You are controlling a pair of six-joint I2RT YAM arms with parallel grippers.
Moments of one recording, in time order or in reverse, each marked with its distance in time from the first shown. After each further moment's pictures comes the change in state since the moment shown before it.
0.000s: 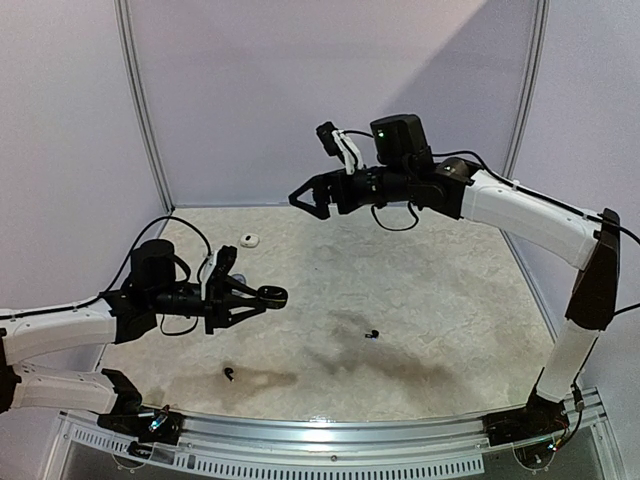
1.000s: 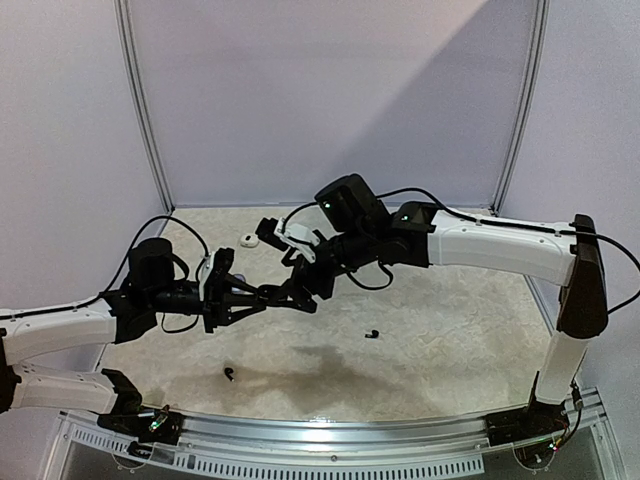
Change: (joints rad) left arm 0.000 -0.001 0.000 0.038 0.032 0.090; right arm 0.188 0.064 -0.105 -0.102 0.006 -0.452
